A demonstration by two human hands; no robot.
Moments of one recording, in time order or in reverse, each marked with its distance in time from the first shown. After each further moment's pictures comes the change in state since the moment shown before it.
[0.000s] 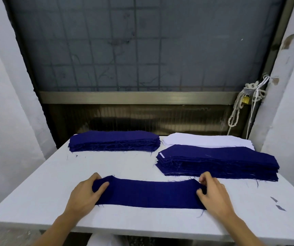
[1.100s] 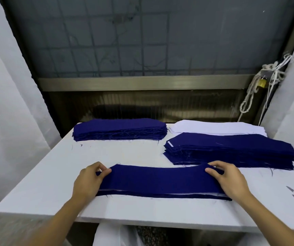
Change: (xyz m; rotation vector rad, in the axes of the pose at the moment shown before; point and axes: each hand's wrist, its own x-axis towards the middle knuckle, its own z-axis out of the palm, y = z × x) left_hand 0.018 0.001 -0.010 -0.021 0.055 -0.167; right_hand 0.020 0.001 -0.013 0.202 -0.033 0.173
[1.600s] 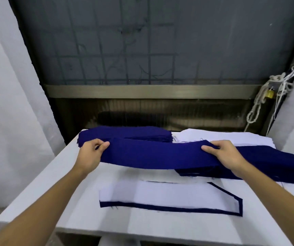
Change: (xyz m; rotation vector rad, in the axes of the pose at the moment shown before) left_hand 0.081 0.048 -0.053 -0.281 0.066 0.036; right_hand 0.081 -0.083 -0.030 0.337 -0.241 -0.063
